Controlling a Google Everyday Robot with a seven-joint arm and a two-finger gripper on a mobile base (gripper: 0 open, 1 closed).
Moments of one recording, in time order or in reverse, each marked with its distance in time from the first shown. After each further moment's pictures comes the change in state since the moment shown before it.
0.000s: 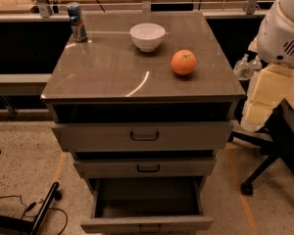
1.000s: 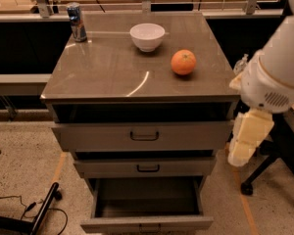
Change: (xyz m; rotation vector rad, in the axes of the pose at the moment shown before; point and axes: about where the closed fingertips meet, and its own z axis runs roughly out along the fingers) arm 0.002 0.035 0.069 -0.096 -0.067 -0.059
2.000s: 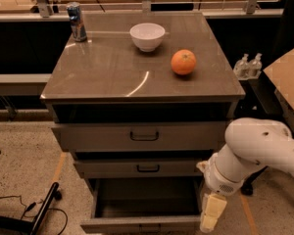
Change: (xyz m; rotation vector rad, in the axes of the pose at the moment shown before) arm 0.047 0.078 0.260 -0.247 -0.081 -0.055
